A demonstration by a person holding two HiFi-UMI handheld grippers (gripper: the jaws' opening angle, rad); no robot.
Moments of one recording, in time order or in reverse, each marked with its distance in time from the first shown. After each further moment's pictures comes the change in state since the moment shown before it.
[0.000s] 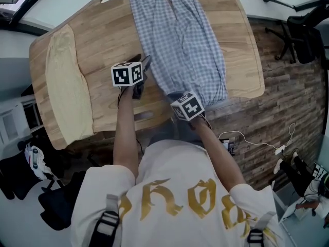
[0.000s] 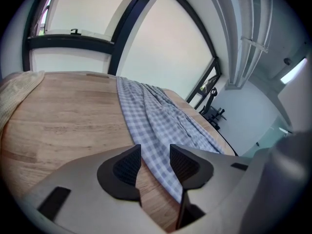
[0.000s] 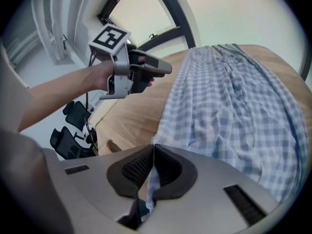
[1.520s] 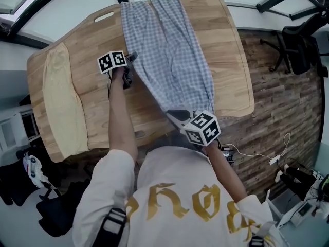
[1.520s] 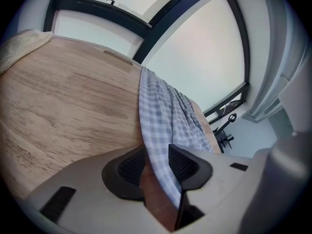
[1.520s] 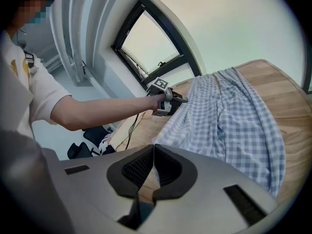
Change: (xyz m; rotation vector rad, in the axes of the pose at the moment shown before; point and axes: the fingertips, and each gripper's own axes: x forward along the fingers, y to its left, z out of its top) left arm 0.085 0.073 0.083 -0.377 0.022 0.027; right arm -0.119 -0.005 0.076 0.004 -0.244 0.181
